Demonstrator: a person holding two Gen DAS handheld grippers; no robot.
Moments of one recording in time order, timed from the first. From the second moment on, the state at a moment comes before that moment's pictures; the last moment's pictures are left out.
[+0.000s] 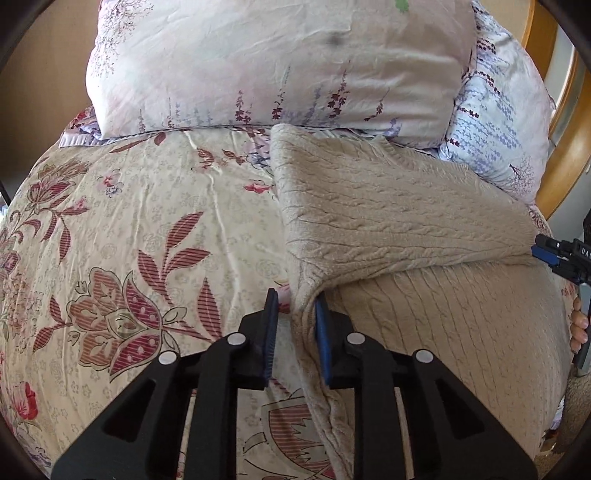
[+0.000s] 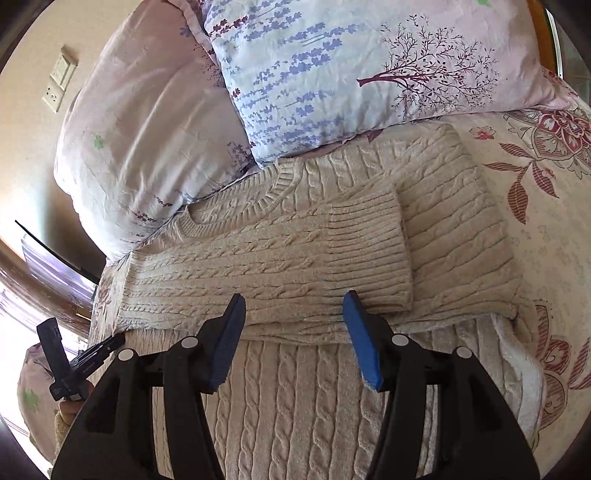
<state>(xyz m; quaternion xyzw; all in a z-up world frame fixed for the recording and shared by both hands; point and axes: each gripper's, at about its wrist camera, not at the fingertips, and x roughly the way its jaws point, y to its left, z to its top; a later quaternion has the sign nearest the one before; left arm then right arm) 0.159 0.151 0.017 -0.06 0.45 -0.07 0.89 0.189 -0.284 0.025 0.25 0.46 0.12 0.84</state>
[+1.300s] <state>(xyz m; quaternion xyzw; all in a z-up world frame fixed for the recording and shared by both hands) 0.012 0.162 0.001 -0.26 0.41 -0.20 0.85 0.008 -0.382 0.008 0.36 0.44 0.14 0.81</state>
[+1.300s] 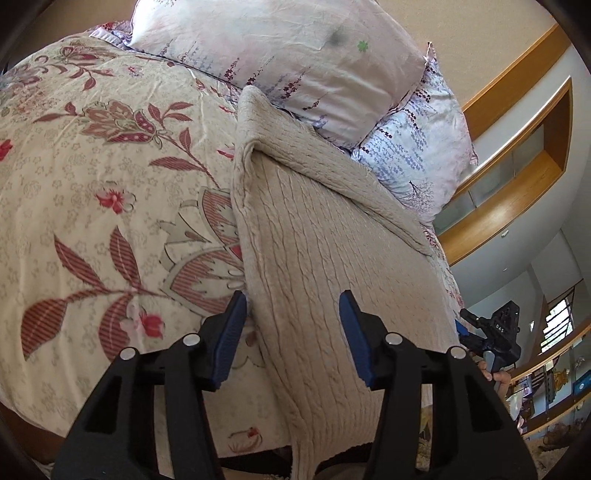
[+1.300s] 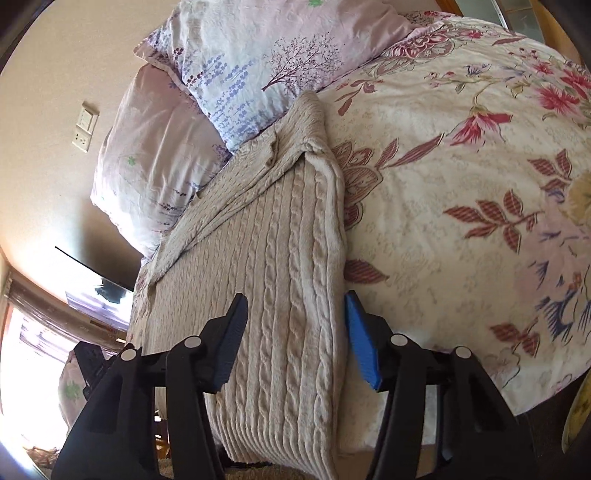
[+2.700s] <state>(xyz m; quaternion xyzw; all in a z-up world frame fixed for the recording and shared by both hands) 0.042 0.152 0.088 -0.21 0.32 -0.20 0.90 0.003 -0.352 0.118 0.24 0.23 0.15 0.93</state>
